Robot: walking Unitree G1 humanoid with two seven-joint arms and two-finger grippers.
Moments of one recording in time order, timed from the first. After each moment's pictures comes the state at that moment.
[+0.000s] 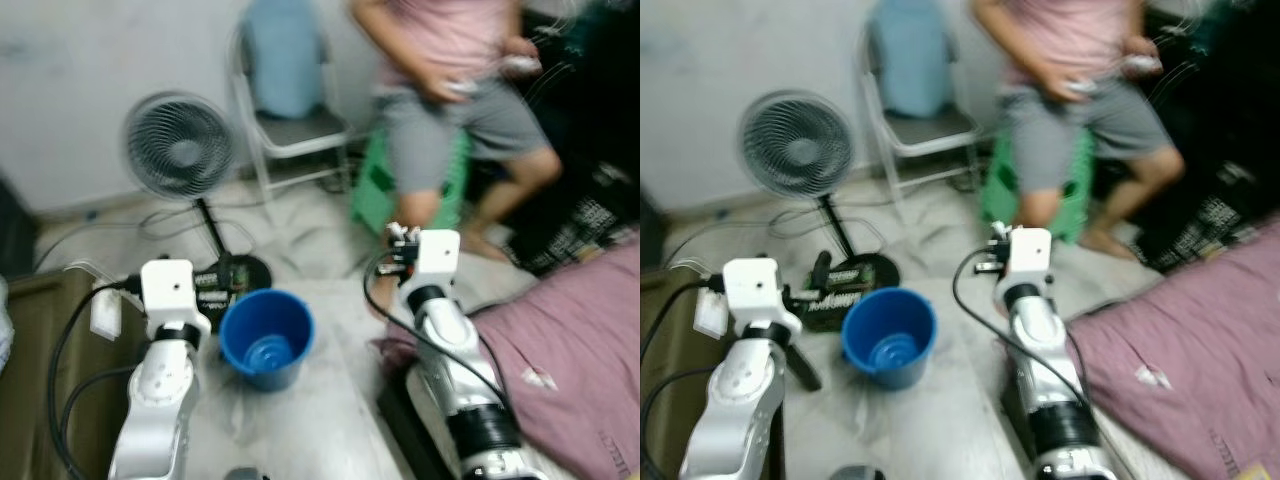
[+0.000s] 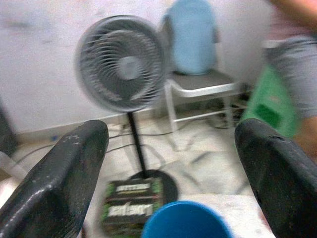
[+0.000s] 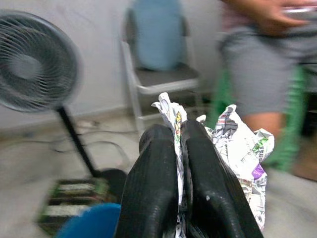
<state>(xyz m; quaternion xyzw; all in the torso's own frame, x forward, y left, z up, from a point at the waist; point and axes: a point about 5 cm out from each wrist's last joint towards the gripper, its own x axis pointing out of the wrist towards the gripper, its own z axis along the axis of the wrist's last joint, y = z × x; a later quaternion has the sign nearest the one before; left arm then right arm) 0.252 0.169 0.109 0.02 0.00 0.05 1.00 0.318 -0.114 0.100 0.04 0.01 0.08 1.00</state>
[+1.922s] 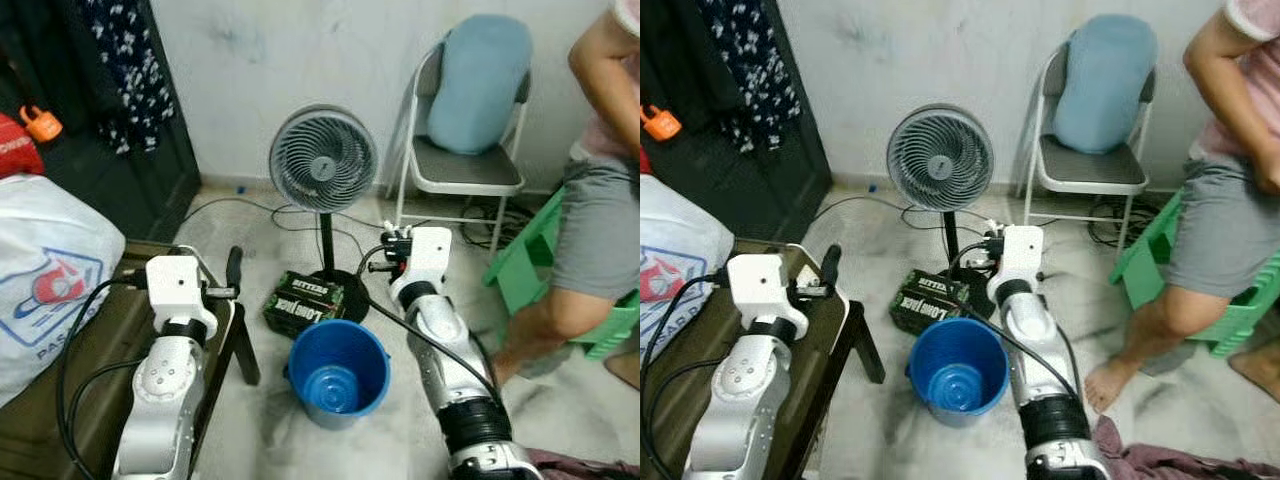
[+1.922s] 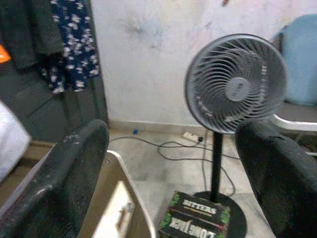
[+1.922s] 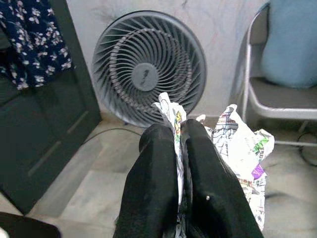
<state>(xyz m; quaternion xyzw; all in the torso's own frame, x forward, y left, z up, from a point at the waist) 0.256 0.158 0.116 -0.01 -0.01 0.01 1.00 0.321 -0.114 0.098 0.05 0.02 0.07 1.00</state>
